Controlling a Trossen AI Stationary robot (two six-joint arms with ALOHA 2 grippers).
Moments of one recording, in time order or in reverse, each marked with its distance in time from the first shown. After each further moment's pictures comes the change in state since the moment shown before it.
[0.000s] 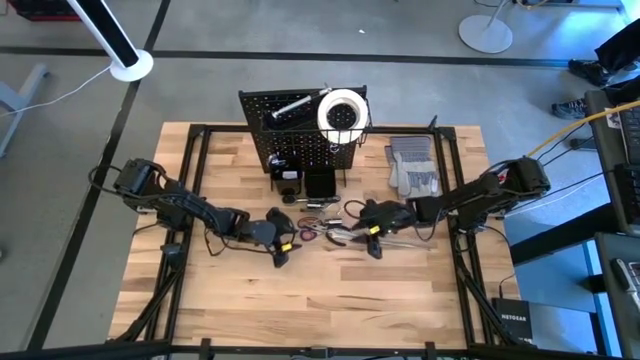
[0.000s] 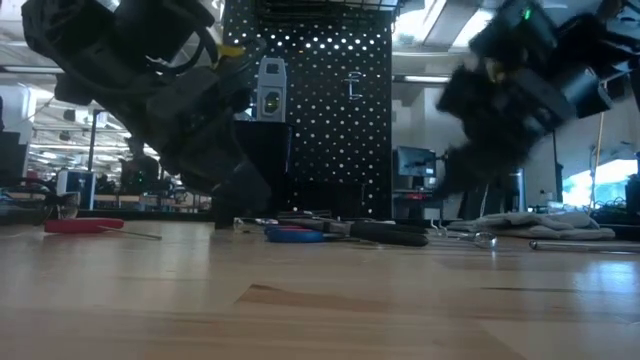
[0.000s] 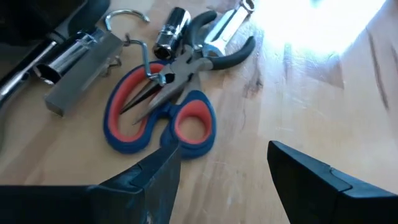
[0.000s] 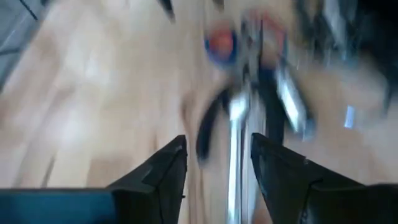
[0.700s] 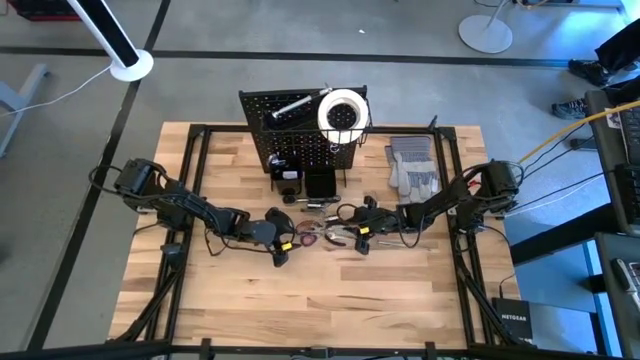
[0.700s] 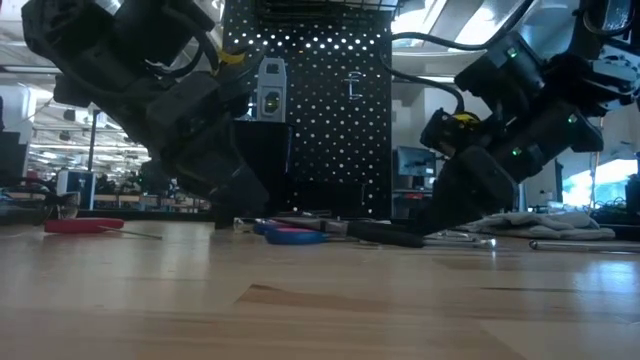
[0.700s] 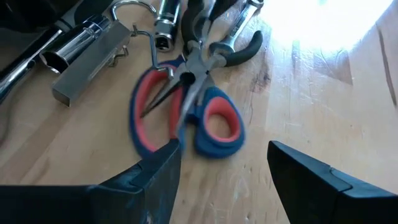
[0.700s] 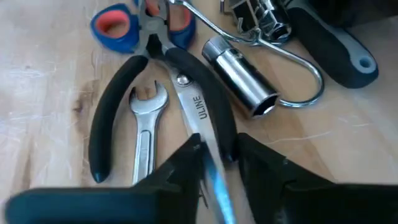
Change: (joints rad) left arm 0.002 0.001 -0.005 -0.012 -0.001 -0.024; right arm -0.001 0.266 0.001 0.216 0.262 -0.028
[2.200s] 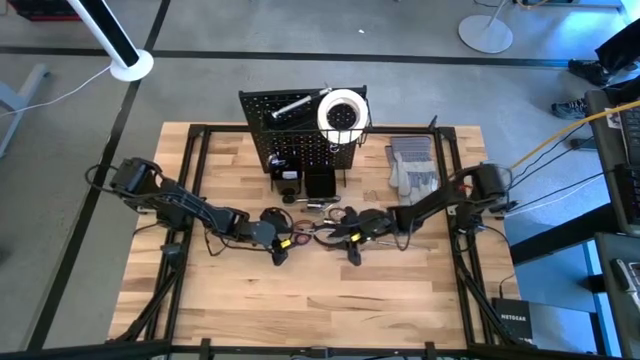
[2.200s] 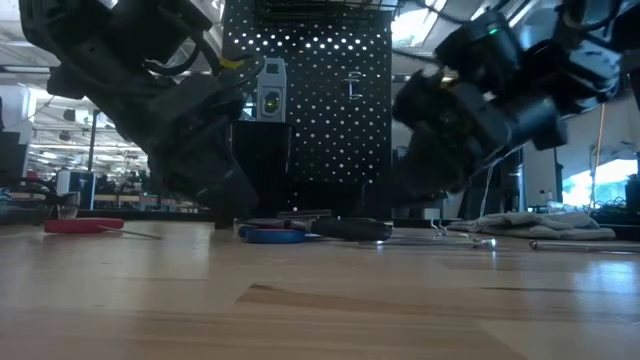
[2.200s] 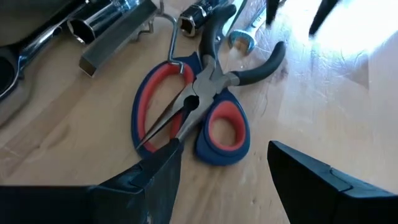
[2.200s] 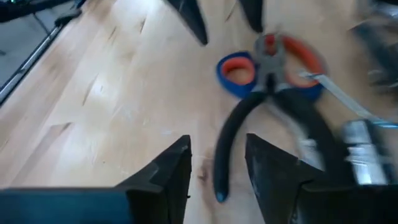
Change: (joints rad) left arm -0.011 -0.032 0.009 -0.114 -0.030 -0.124; right arm 0.027 0.086 0.130 0.146 -0.275 0.022
